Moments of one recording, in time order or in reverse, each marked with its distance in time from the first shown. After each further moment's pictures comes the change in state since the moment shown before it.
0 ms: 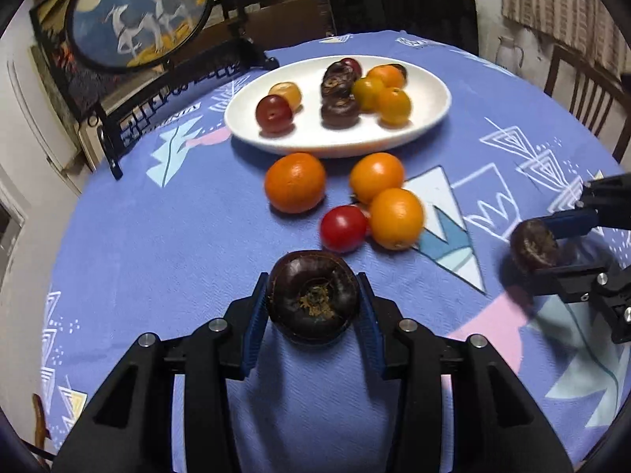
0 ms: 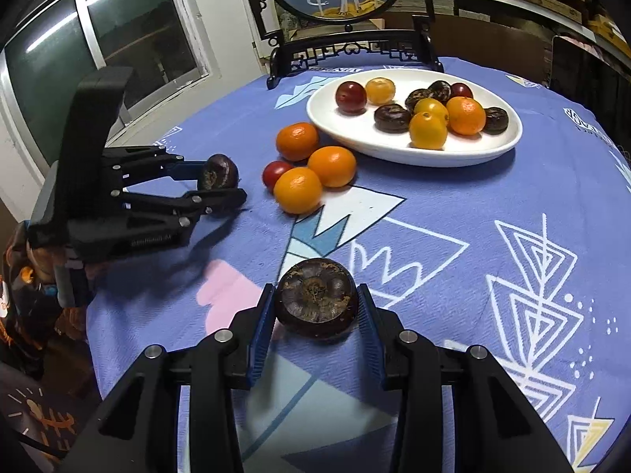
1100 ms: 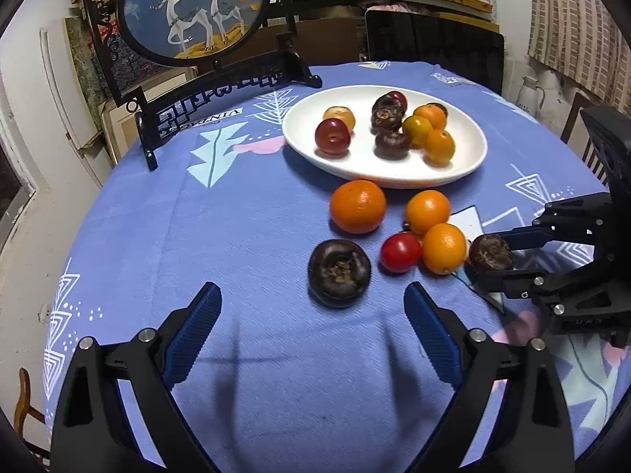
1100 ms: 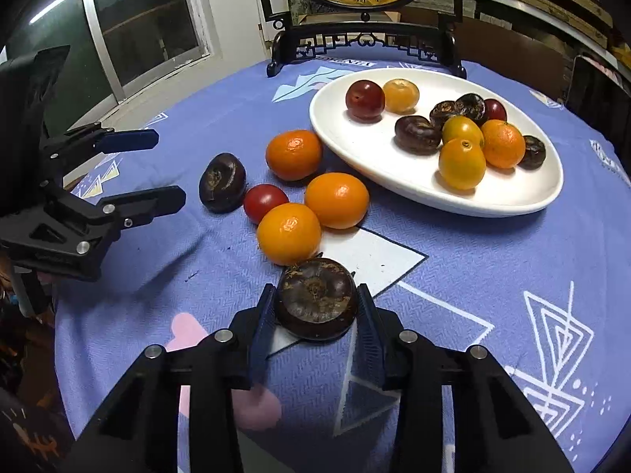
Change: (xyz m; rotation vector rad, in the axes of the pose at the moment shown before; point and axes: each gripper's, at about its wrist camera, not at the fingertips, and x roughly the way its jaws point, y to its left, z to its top) left arm -0.017 0.049 -0.006 -0.138 -0.066 0.005; right arm 0.037 0.001 0.039 -0.084 0.048 -0.034
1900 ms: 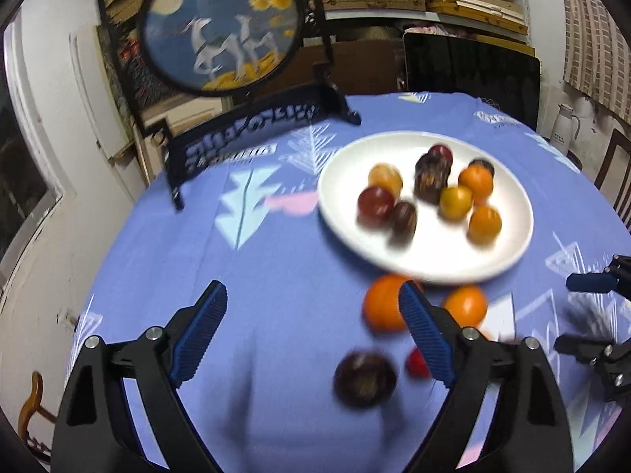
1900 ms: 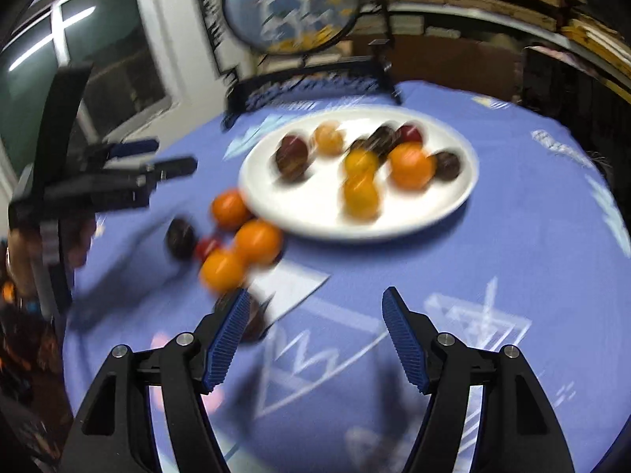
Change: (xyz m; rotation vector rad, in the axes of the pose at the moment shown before) left arm 0.014 0.010 0.054 -0.061 -0.052 0.133; right arm -0.031 -0.038 -0.008 0.098 -0.089 -0.042
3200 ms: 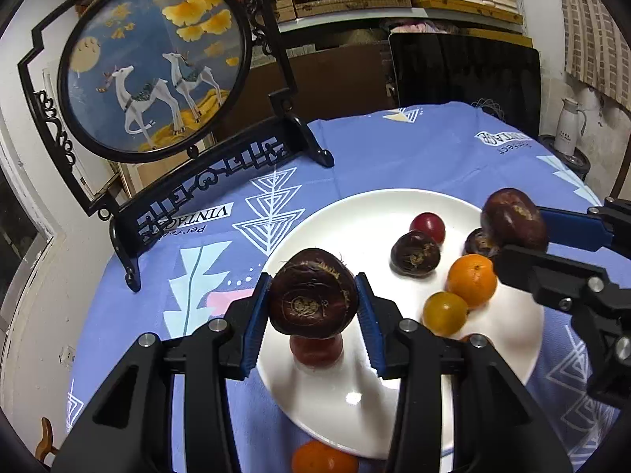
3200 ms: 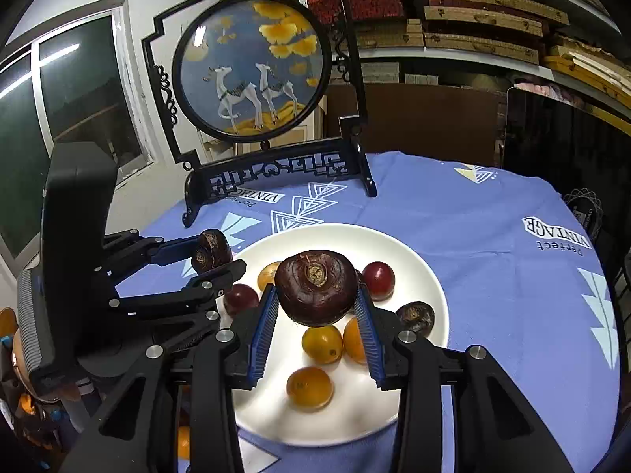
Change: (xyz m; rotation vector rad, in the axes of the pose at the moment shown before) left arm 0.073 -0.071 0.113 0.067 -0.022 0.025; right arm 0.018 -0.060 0.140 0.082 -0.194 -0.078
